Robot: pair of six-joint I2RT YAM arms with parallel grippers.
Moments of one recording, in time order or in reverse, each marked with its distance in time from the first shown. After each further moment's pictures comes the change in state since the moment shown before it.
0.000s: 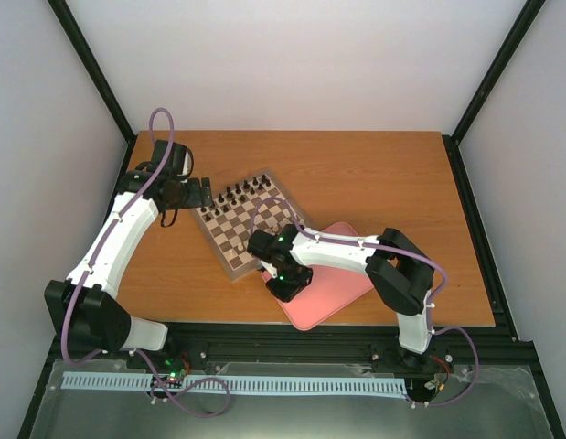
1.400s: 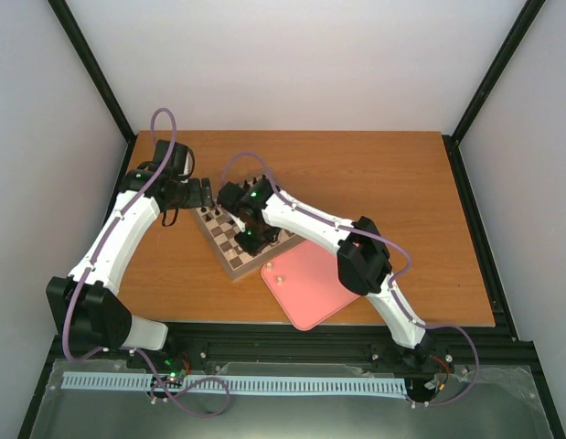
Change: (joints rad) left arm 0.000 0.015 0.000 0.000 -0.016 0.000; right arm -0.072 0.353 0.755 -0.250 0.129 -0.074
